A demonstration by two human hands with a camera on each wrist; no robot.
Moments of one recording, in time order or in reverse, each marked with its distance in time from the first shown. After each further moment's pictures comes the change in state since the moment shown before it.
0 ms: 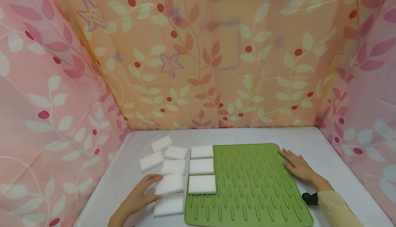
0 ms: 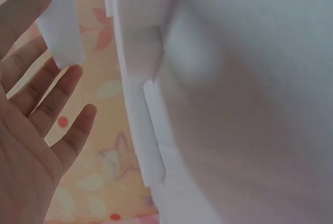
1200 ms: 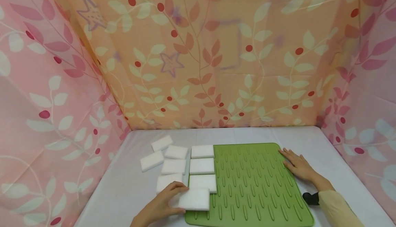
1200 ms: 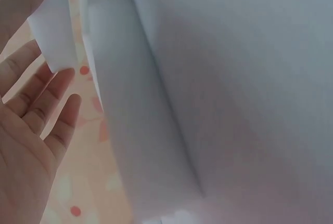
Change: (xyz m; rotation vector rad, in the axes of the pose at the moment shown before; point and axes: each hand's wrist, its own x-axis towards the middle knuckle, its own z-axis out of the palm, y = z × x) left_hand 0.018 0.052 0.046 -0.066 -0.198 0.234; right_hand 0.001 0.000 0.001 -0.005 0.008 0.001
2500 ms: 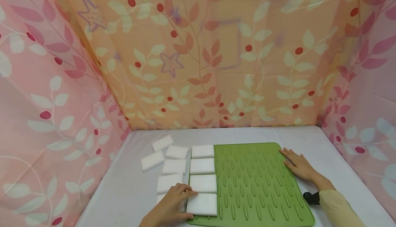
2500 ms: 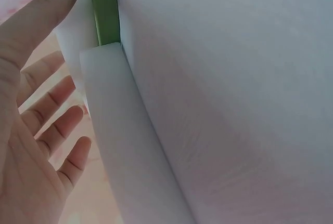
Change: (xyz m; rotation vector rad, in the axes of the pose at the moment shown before) left_hand 0.011 0.011 0.020 0.263 -0.067 -0.002; right_hand -0.001 0.003 0.001 0.011 -0.008 0.004
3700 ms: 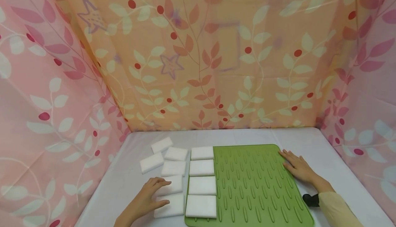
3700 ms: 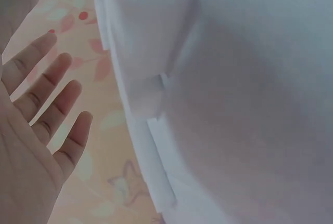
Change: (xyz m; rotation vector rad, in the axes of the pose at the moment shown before) left_hand -0.040 -0.050 -0.038 -0.019 0.206 -0.158; right_hand 0.000 0.000 0.001 -0.008 0.020 -0.010
